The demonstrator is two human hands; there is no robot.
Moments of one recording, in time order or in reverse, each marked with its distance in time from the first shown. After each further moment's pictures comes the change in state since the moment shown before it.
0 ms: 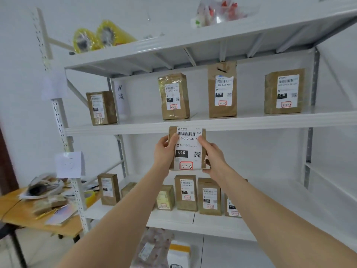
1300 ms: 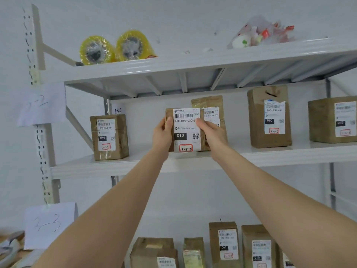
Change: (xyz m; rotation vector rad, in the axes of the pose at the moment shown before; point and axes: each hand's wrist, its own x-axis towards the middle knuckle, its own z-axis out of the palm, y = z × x) left_hand 0.278 0.048 -0.141 -0.148 -0.173 0.287; right_hand 0.155 -0.057 0.254 -0.140 0.168 -0.459
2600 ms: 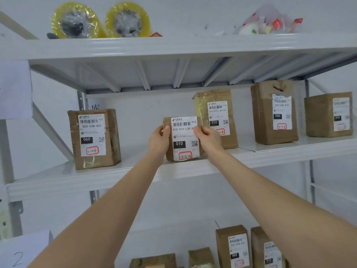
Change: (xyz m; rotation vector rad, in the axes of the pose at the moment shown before) left_hand 0.081 -0.076 -0.048 0.148 -0.127 -0.109; right_hand 0.056 0.068 0.064 -0.320 0.158 -0.184
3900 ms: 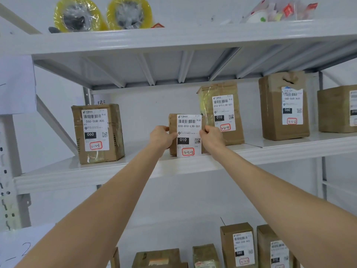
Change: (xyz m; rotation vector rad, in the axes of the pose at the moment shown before) left_hand 0.017 -0.004 -0.003 0.293 -0.046 -0.072; right_hand 0.016 0.015 0.003 -0.374 -0.014 0.003
